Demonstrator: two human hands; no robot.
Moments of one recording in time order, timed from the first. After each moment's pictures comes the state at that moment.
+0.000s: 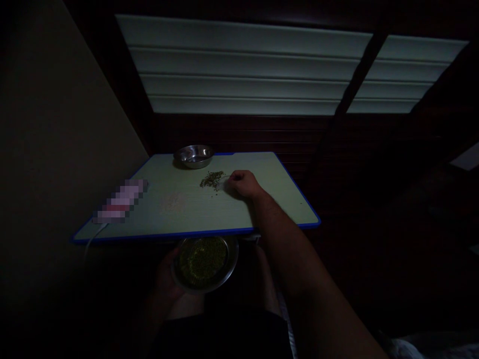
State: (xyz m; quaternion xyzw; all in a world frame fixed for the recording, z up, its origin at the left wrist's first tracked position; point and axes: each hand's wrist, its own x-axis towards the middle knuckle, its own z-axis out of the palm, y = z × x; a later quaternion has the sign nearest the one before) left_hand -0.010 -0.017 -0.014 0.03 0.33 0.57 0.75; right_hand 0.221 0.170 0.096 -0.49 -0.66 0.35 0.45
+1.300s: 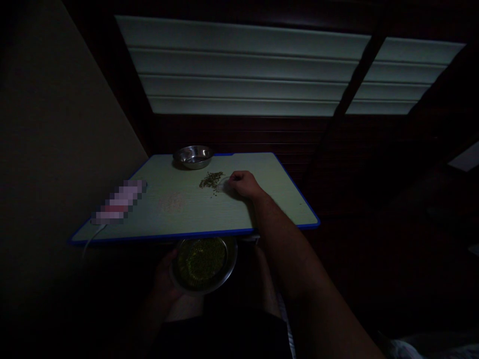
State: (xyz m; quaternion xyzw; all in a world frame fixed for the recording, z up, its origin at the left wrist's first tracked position) left_hand -0.017 -0.017 -0.023 0.03 0.28 0.55 0.78; right_hand 0.221 0.168 0.100 -0.50 -0.65 0.37 0.44
